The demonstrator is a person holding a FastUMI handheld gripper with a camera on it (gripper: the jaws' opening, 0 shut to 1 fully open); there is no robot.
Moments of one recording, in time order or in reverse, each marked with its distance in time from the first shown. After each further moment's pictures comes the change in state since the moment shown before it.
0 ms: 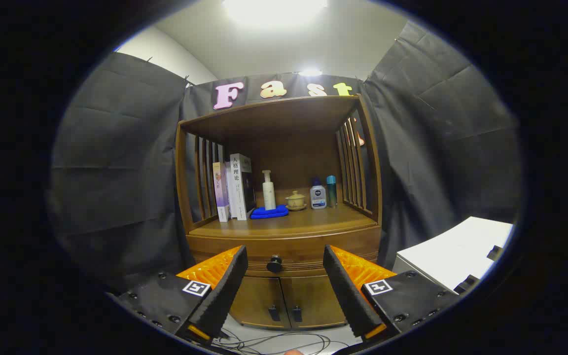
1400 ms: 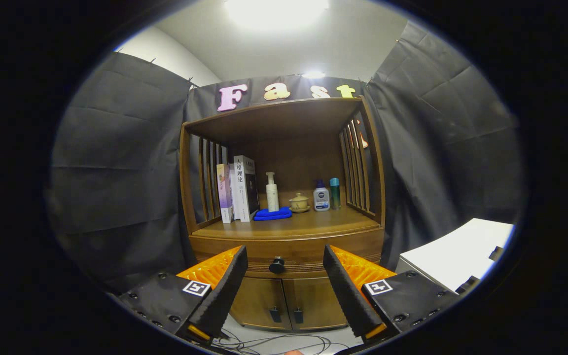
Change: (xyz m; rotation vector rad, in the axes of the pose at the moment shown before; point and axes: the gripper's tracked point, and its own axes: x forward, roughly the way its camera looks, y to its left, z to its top) arm 0.009 0.000 -0.008 -0.034 -0.030 0.010
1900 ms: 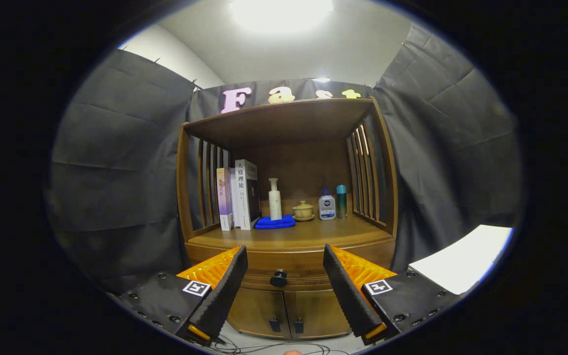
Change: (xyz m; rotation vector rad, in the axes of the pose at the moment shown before) arm 0.052 0.008 0.006 -0.014 -0.043 0.022
